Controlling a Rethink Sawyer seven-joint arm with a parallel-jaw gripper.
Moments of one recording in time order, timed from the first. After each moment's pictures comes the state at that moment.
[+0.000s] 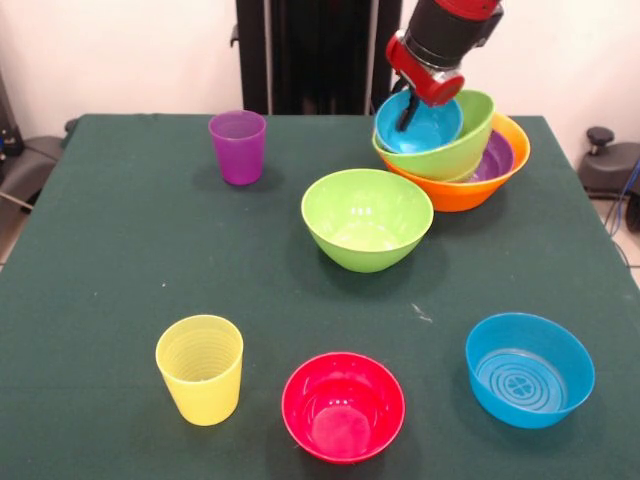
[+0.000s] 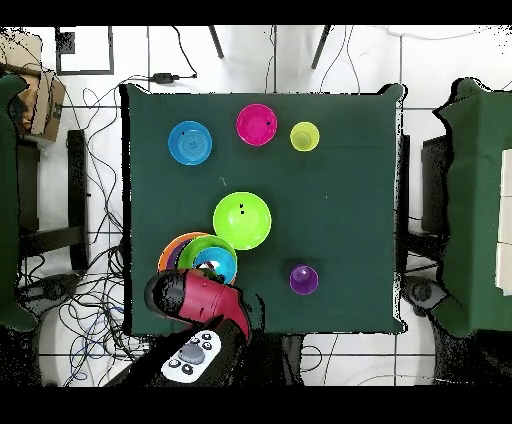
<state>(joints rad) 0.35 -0.48 -0.43 1.99 0.37 0.33 2.47</state>
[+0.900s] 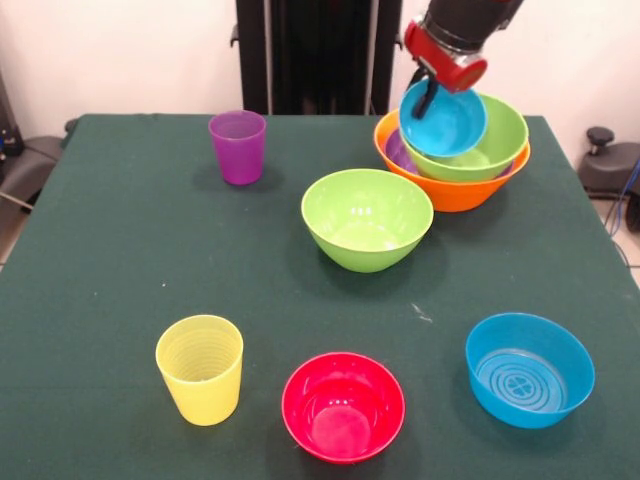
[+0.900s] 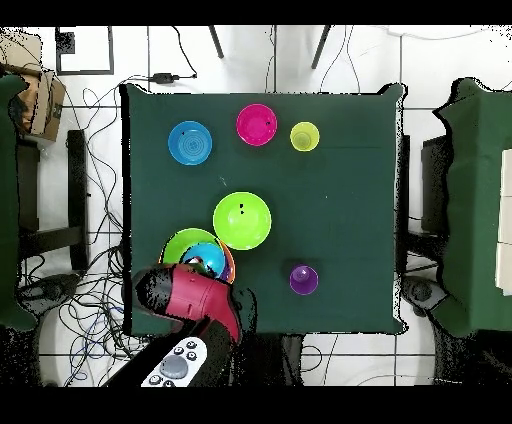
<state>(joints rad) 0.40 -0.53 -0.46 1.94 0.37 0.43 2.47</state>
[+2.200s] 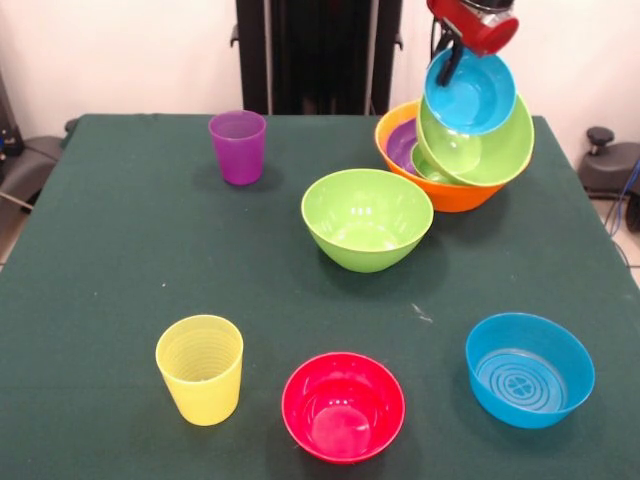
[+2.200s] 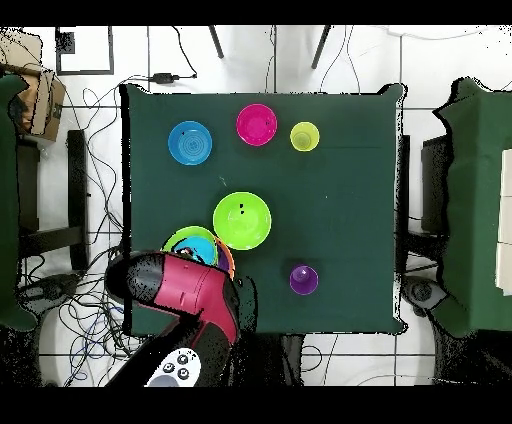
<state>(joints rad) 0.41 -0.61 -0.51 1.86 0.37 0.63 2.47</state>
